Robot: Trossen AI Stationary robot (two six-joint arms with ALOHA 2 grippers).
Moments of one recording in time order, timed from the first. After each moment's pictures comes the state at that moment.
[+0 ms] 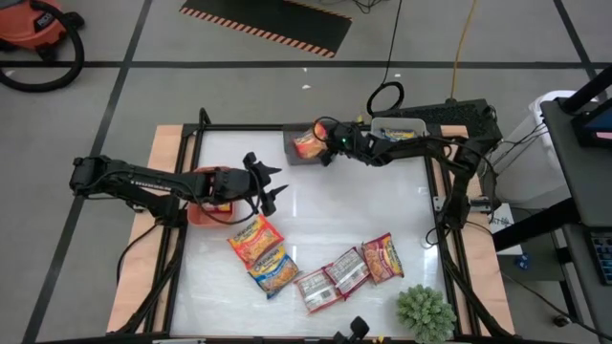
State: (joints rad) left arm 0.01 1.20 0.70 0.07 -0.41 -0.01; right arm -0.51 1.86 0.97 0.30 0.21 0.12
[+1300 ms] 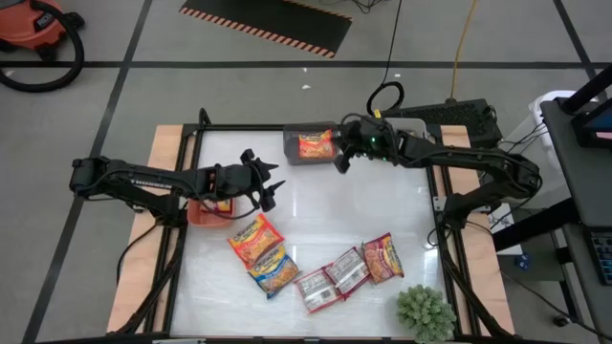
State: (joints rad) left arm 0.05 1.20 0.70 0.02 -0.41 -0.01; right arm -0.39 1.38 0.97 -0.06 0.13 0.06
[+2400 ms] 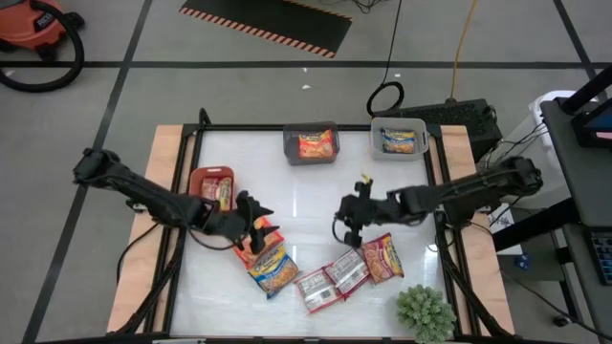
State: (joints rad) left arm -0.36 1.22 0.70 -0.14 -0.50 -0.55; right arm 0.20 1.37 0.94 -0.37 0.27 0.35
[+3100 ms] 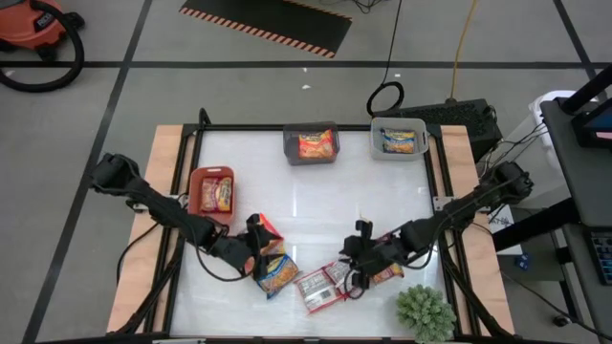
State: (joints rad) left arm -0.52 1.44 0.70 0.08 -0.51 -0.51; right arm 0.50 1.49 0.93 -0.30 0.31 0.57
